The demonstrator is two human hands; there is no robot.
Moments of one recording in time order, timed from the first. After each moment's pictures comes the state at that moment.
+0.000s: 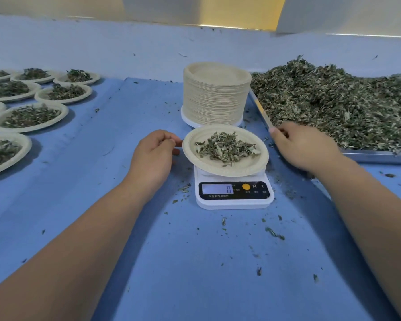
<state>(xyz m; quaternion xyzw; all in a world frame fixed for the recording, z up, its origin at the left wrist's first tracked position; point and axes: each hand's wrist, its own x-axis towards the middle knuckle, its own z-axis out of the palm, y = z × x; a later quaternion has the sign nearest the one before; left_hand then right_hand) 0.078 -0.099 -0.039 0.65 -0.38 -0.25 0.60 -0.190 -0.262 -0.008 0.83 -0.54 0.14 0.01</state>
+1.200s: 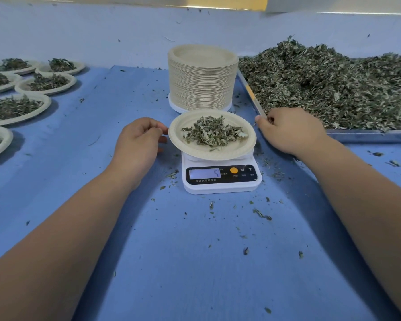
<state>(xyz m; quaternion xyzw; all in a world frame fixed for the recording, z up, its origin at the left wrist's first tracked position) 0.087 -0.103 -0.047 0.66 -0.39 -0.24 0.60 -0.186 -0.256 -0.014 0.82 -0.54 0.15 0.06</state>
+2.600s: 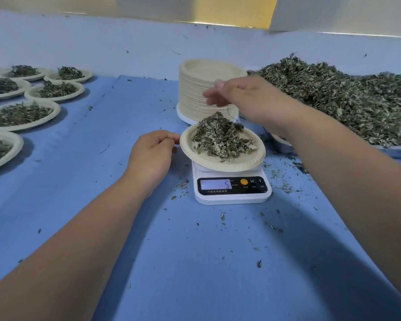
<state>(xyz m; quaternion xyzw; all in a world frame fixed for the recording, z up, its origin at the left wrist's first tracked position) 0.081 -0.095 -0.039 0.67 -0.41 -0.25 0.56 -0.104 -0.210 0.065 0.85 -0.32 0.27 -0.33</state>
